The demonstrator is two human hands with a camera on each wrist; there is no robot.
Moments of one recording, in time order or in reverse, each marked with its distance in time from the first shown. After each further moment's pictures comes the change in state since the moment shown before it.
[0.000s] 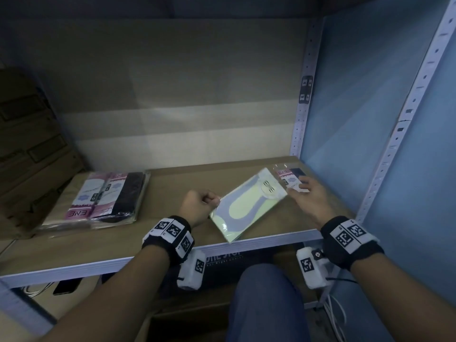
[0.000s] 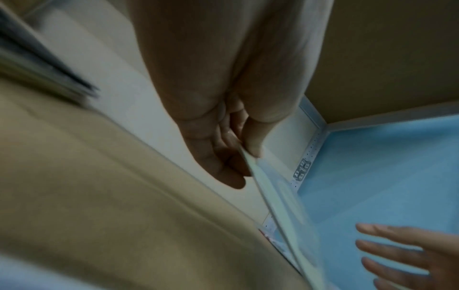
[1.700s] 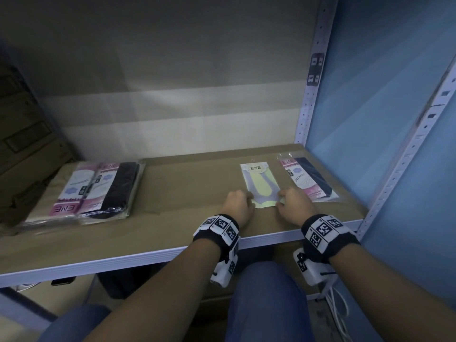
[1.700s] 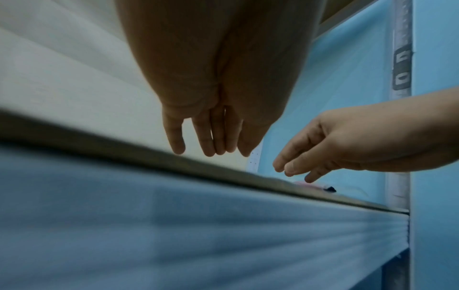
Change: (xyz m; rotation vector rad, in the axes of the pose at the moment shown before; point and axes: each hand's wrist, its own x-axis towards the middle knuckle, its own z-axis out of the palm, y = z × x) left_hand 0.029 0.007 0.092 0.465 -0.115 0.145; right_hand 0.018 0.027 0.047 -0.779 -0.238 -0.222
